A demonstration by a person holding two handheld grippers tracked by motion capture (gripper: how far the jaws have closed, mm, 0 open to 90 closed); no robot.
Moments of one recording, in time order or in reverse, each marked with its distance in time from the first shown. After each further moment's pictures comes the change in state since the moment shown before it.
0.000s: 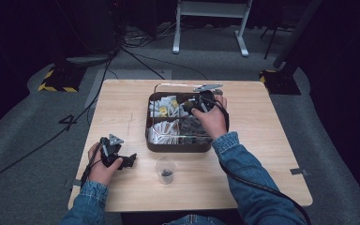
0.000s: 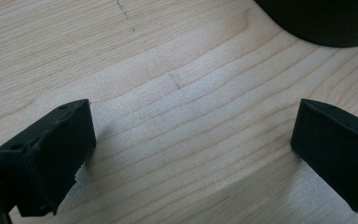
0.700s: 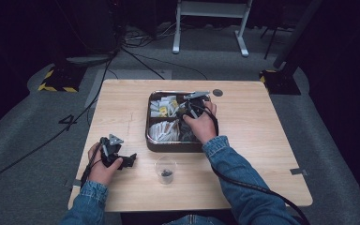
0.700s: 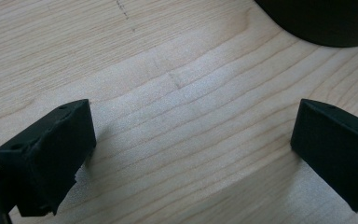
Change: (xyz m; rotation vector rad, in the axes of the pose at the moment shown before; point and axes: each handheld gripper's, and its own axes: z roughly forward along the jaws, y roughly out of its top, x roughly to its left) left arm 0.000 0.000 0.000 0.000 0.000 0.000; right arm 0.012 -0.017 0.038 0.048 -0.022 -0.014
